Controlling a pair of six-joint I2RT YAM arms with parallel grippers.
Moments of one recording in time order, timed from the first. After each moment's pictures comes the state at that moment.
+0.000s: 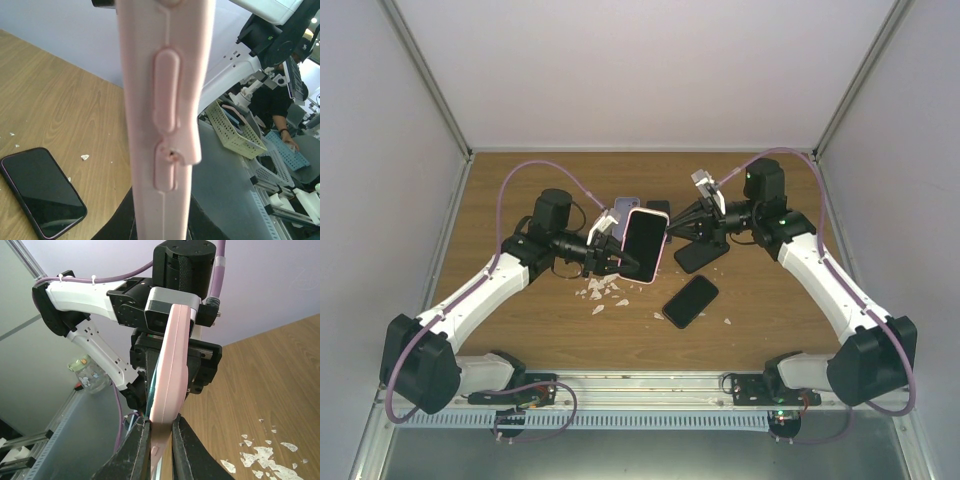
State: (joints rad) left arm -0.46 1.25 0.93 -0.19 1.27 -0.07; right arm 0.33 1.31 1.13 -0.25 -1.37 0.01
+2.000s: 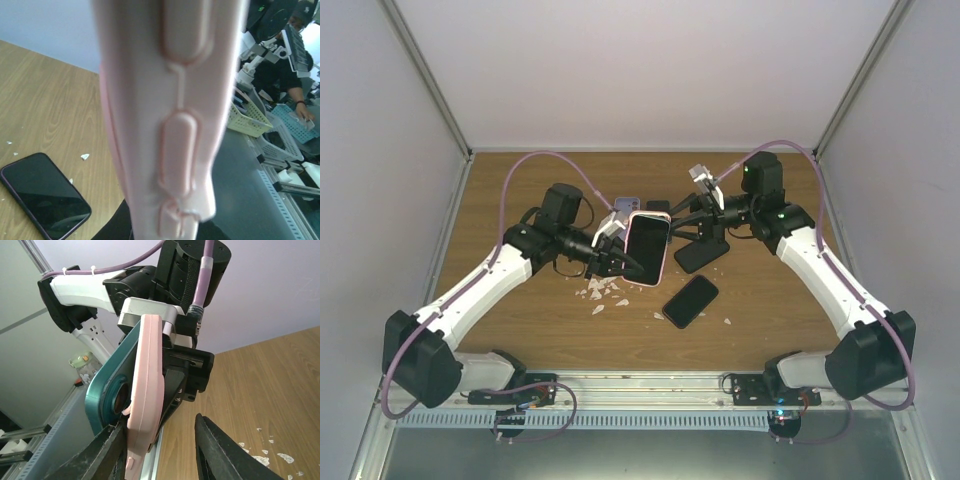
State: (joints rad) left arm -0.52 1.28 1.07 -0.47 1.23 0.18; right arm 0.36 1.34 1.19 -0.27 -1.38 -0.04
